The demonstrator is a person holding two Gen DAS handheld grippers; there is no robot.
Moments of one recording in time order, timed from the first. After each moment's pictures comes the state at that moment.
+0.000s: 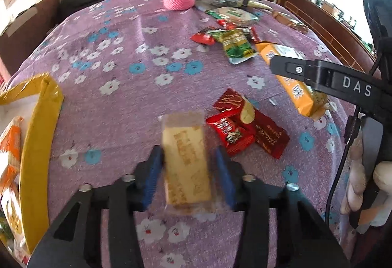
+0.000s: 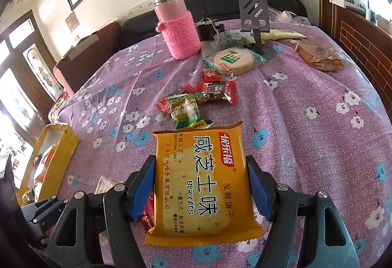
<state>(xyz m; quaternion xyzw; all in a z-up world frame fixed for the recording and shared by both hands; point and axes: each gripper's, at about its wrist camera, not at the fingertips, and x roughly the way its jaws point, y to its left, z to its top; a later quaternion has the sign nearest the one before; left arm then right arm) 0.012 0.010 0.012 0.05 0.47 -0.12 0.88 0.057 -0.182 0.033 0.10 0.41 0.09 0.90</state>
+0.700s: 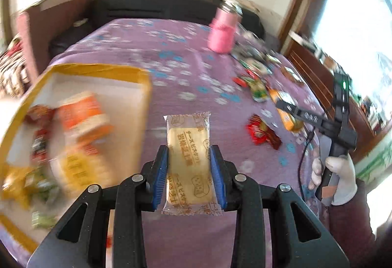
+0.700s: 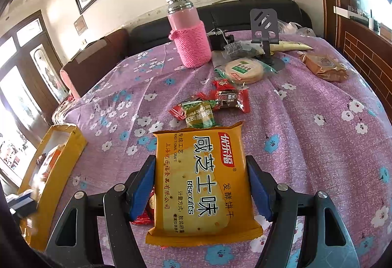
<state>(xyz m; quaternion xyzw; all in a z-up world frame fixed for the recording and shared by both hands) -0.069 0.154 0.079 -0.08 0.39 -0.08 0.91 0.048 -0.168 0.036 0.09 0.38 0.10 0.92</state>
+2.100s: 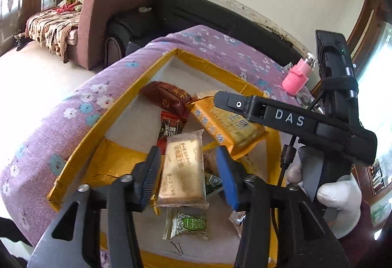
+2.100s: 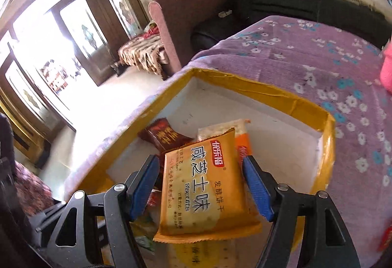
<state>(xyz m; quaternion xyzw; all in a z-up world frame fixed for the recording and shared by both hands) -0.103 0.327 0.049 -0.20 0.36 0.03 0.91 0.030 0.191 0.061 0.00 0.44 0.34 0.83</state>
